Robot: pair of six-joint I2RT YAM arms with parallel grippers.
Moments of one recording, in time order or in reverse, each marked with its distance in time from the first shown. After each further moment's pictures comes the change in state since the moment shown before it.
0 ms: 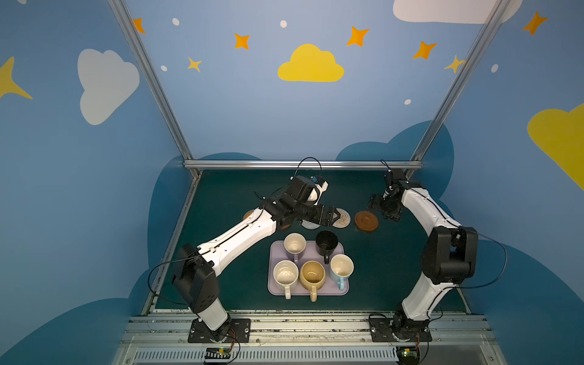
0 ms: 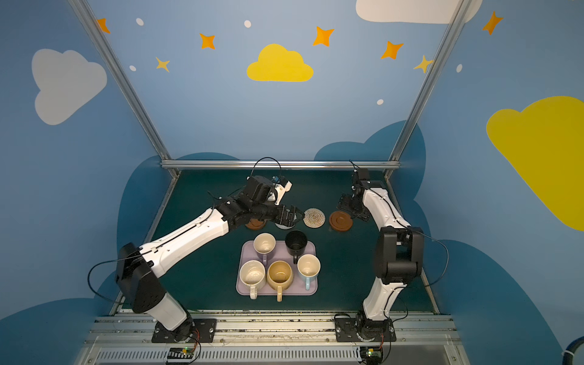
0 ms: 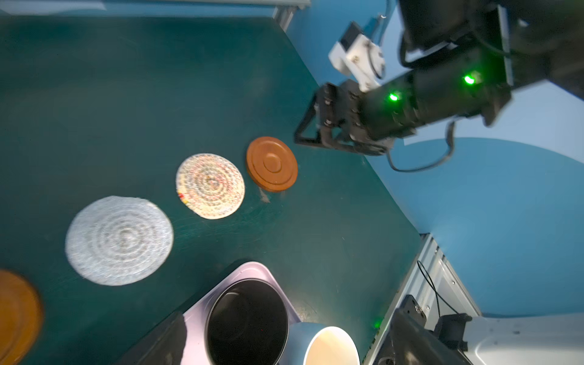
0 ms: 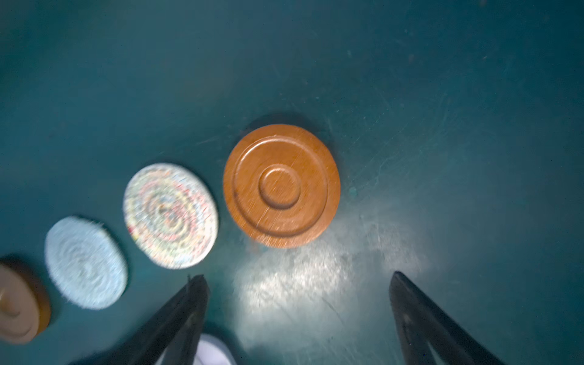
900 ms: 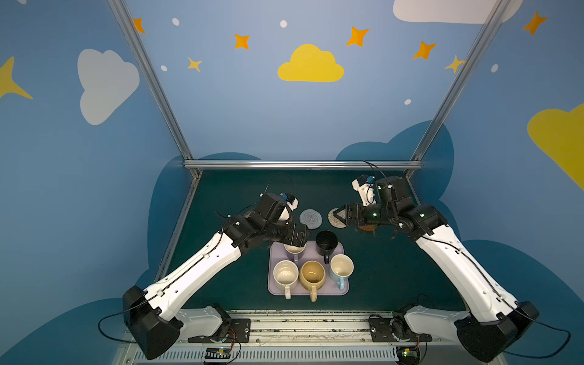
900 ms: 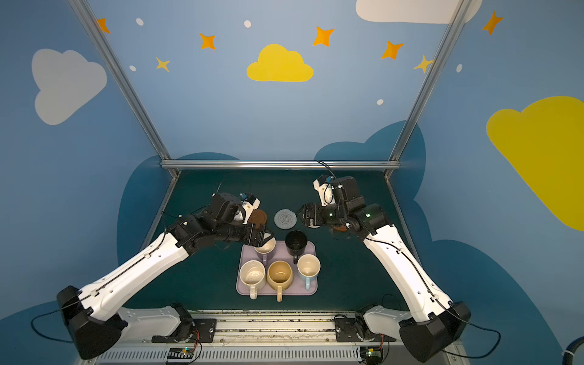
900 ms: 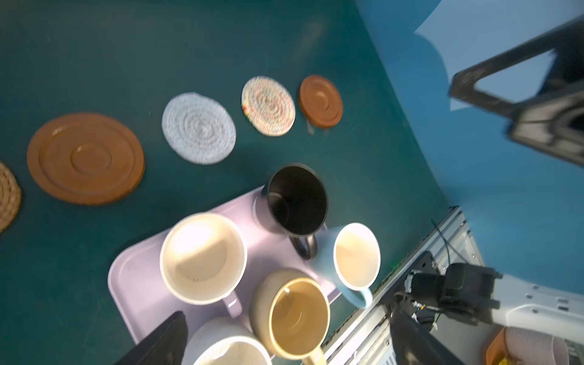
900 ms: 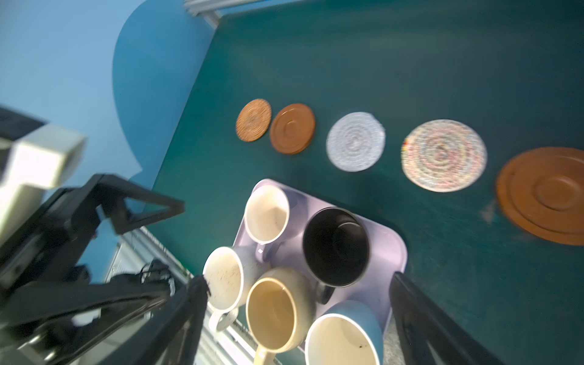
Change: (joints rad) left arm 0.025 -0.370 -0.272 -0.268 -0.066 -0.046; right arm 0.440 -0.509 -0.126 0.087 -0.330 -0.103
